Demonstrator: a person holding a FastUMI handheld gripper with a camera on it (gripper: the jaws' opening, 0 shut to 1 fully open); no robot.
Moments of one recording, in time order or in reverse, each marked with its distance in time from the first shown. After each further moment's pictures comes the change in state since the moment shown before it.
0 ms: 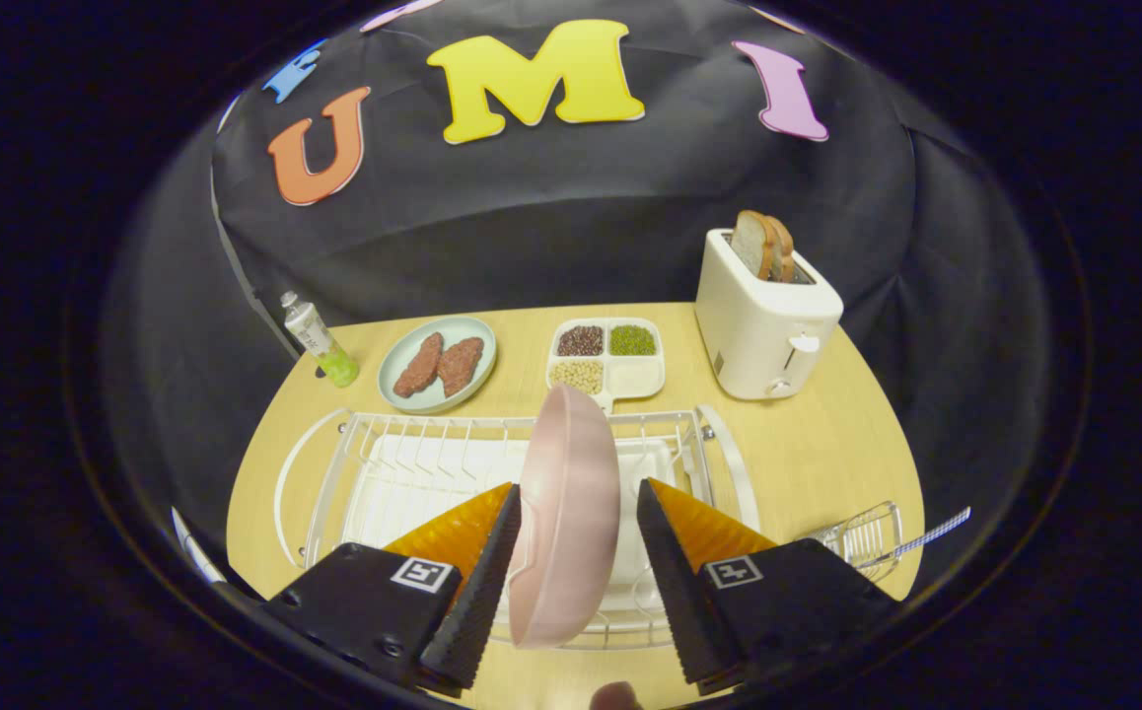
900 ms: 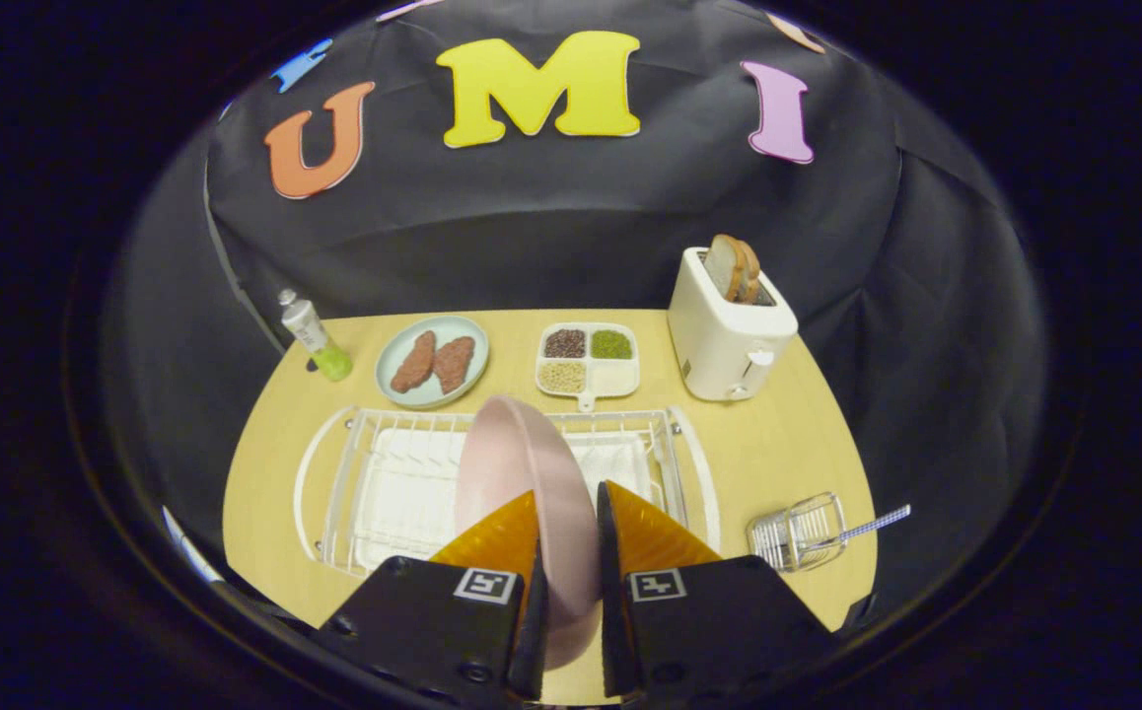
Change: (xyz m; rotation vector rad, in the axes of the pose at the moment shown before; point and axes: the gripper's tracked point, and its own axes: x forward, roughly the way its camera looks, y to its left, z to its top) arm -0.078 0.014 -0.003 -0.029 -0.010 -0.047
